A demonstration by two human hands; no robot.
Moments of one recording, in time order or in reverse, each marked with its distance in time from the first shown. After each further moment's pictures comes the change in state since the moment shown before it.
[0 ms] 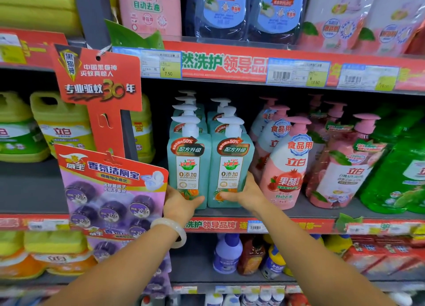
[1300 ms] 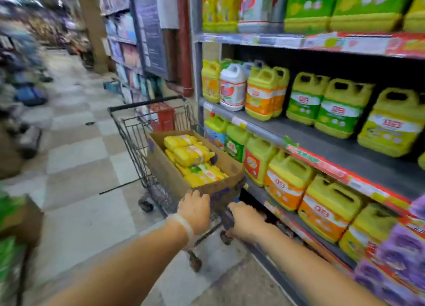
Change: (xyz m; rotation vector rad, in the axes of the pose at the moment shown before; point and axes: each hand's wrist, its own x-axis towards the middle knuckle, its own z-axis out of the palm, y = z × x) left_hand -0.266 -0.285 -0.533 1.002 0.237 -0.385; right_hand -0.368 -0.060 0.558 -1.093 -1.001 -0.768
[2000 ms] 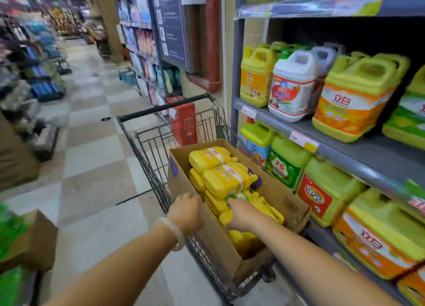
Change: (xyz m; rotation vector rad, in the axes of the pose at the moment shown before) left_hand 0.257 -0.218 -0.023 -0.064 -0.103 -0.148; right_hand 0.341 -0.097 -0.029 0.011 -0.142 -0.063
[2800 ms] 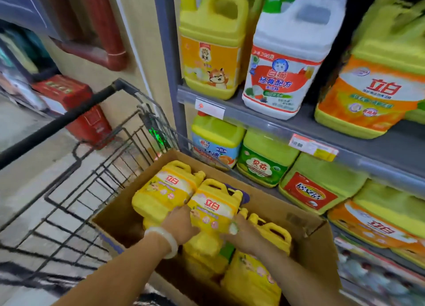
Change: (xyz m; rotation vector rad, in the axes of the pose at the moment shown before) left_hand 0.343 -0.018 0.003 -0.013 -0.456 0.329; right_hand 0.219 0.058 -0.013 0.731 -0.004 0.653
